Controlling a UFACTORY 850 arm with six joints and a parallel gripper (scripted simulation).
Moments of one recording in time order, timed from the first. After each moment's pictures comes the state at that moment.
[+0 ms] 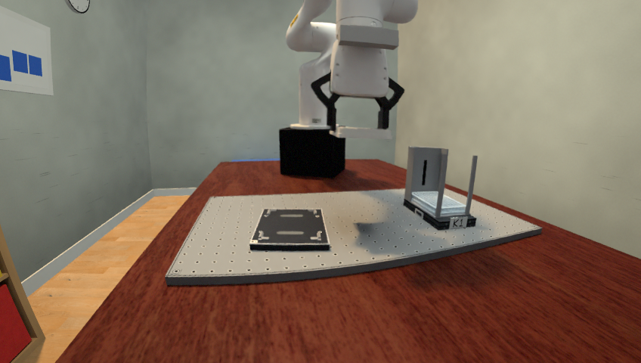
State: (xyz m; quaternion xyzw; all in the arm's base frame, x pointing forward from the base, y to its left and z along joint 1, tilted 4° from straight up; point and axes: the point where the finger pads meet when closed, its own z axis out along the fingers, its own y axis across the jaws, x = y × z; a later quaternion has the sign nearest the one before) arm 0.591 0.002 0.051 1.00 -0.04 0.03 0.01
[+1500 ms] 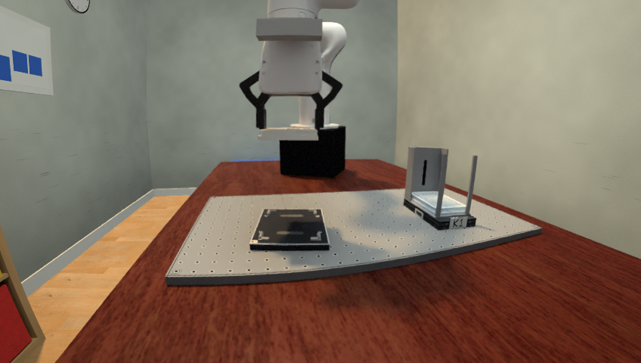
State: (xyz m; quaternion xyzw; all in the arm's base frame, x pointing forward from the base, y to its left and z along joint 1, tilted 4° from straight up) arm 0.607 -0.117 0.052 1.00 -0.04 0.03 0.01
